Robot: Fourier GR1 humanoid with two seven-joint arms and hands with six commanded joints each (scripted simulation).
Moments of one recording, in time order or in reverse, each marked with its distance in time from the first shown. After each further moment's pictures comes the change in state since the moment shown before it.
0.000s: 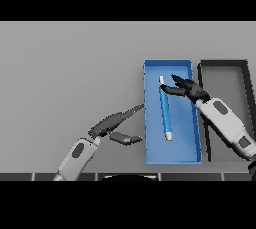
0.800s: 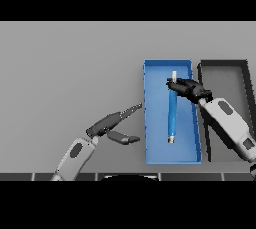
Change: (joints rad) left arm -0.005 0.022 0.006 -0.015 0.006 -0.013 0.008; right arm 0.031 -0.017 -0.076 -0.071 -0.155 -0.045 0.094
